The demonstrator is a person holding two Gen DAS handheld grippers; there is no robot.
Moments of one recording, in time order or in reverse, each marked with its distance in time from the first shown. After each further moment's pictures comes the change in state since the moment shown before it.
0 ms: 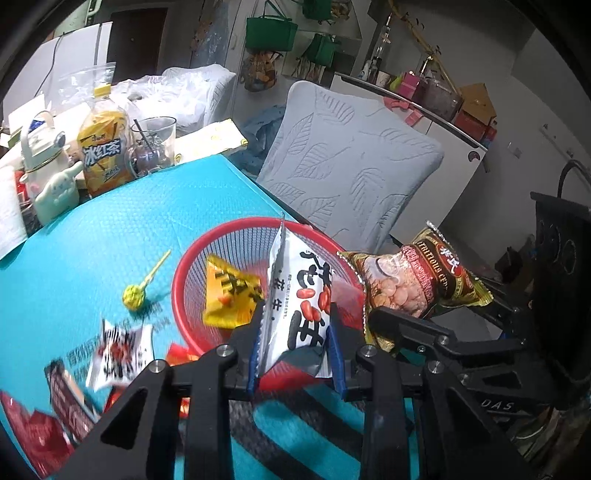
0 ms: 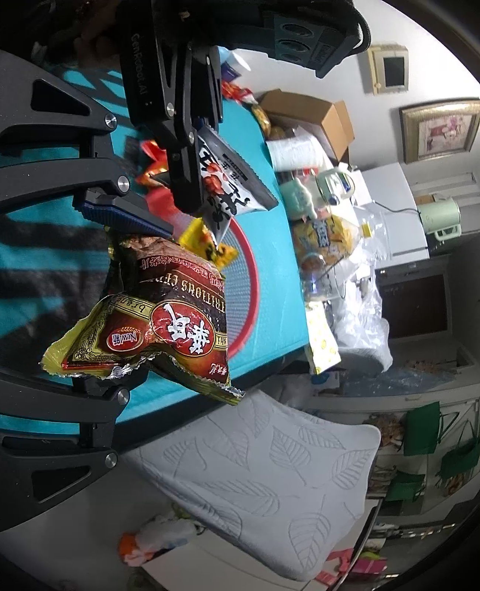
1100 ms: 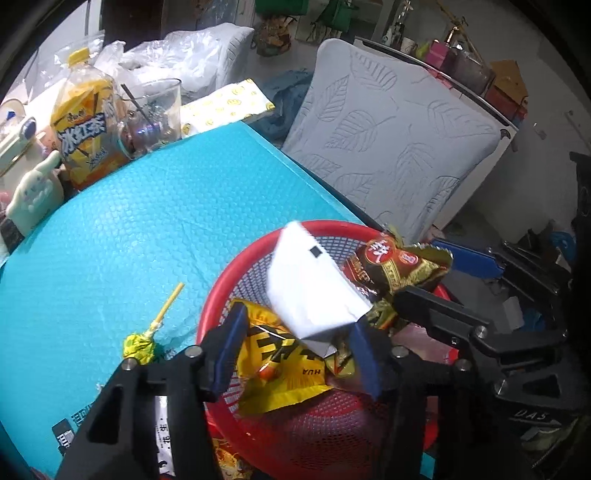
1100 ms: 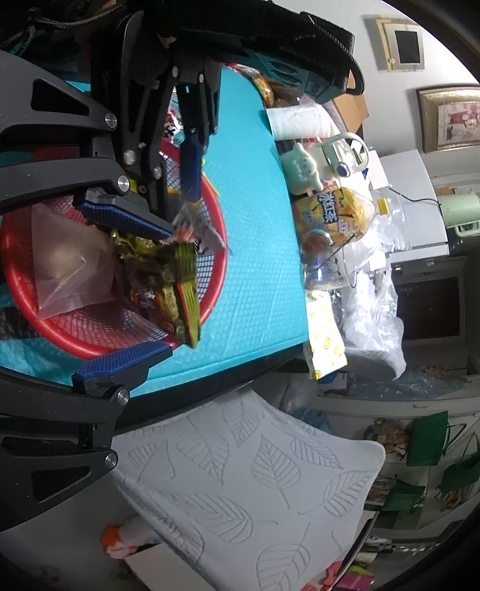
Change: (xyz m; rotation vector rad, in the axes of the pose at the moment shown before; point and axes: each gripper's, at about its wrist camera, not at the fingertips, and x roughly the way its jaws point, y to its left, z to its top) left arm 0.075 0.043 0.037 -0.004 0.140 0.069; right arm 0.075 -0.020 0.049 -0.044 0.061 -0.029
